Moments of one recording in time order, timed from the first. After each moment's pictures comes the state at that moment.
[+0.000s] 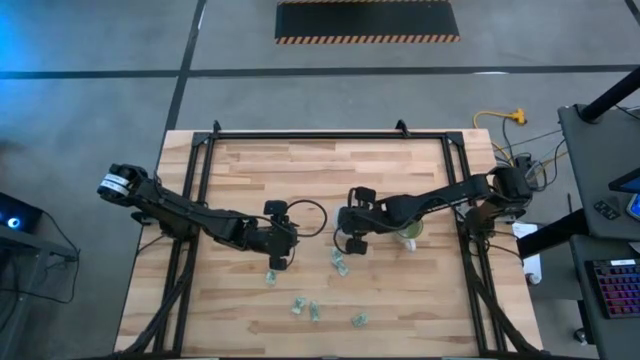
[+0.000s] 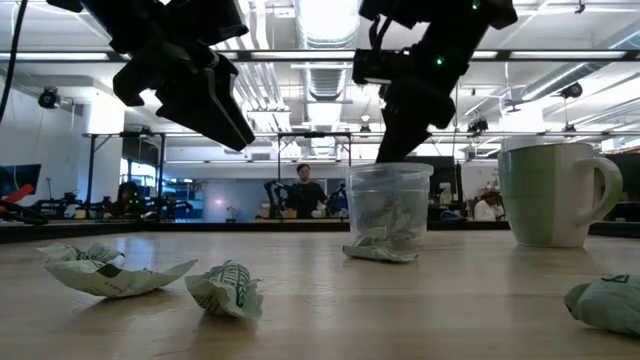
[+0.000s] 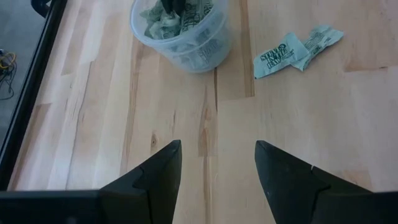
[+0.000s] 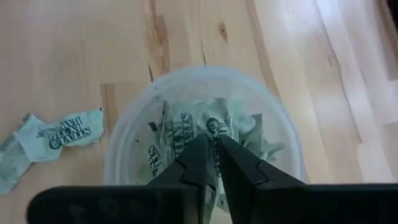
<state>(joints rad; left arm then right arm) -0.31 1.42 0.87 -0.31 -0.49 -0.04 0.12 1.71 1.12 -0.50 0.36 0.20</state>
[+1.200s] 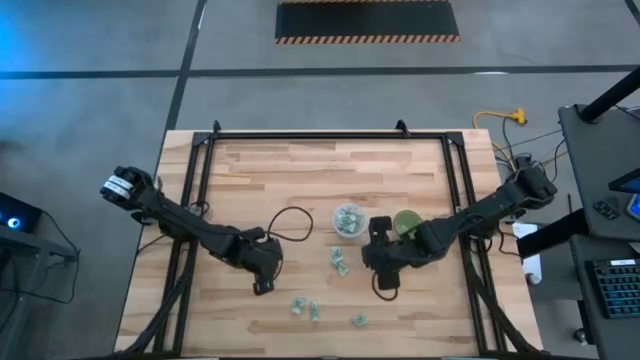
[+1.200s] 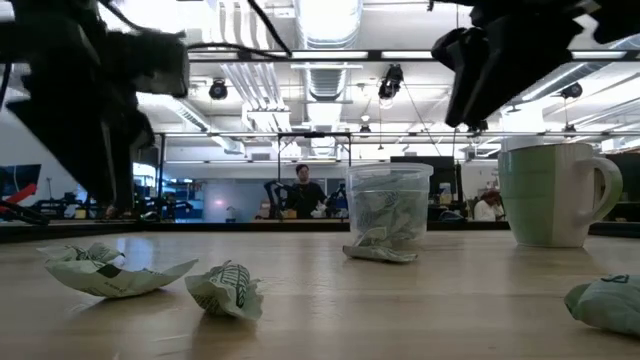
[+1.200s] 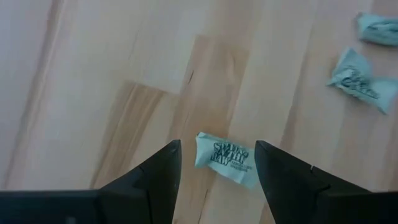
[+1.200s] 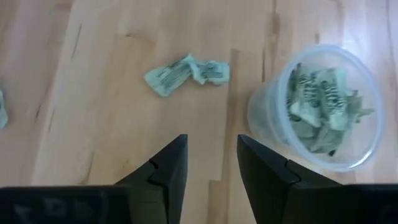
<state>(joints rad) -0.44 1.46 0.85 -0.55 -0.14 -0.73 0.43 1.55 1.09 -0.66 0.34 0.22</state>
